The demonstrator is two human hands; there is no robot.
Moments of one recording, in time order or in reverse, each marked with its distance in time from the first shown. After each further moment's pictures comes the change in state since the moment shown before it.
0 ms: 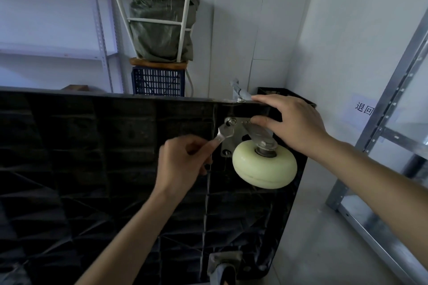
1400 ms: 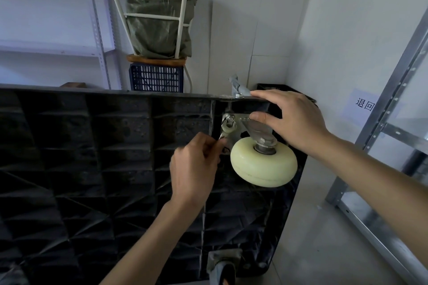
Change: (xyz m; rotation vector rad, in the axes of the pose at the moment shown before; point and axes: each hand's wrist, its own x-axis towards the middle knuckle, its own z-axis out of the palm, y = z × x) left_hand -0.004 -0.016 0.036 0.196 0.150 0.169; right_hand 0.000 0.005 0.005 0.012 0.018 -0.001
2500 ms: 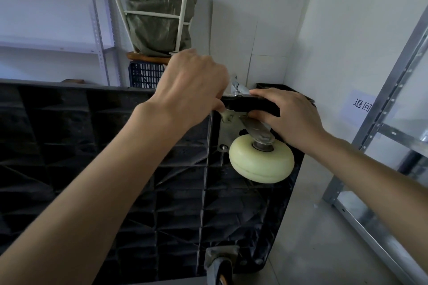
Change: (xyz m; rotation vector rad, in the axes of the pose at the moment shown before) left_hand 0.094 0.106 -0.066 1.023 -0.216 0.688; right_hand 0.001 0.002 0.003 0.004 -0.003 -0.001
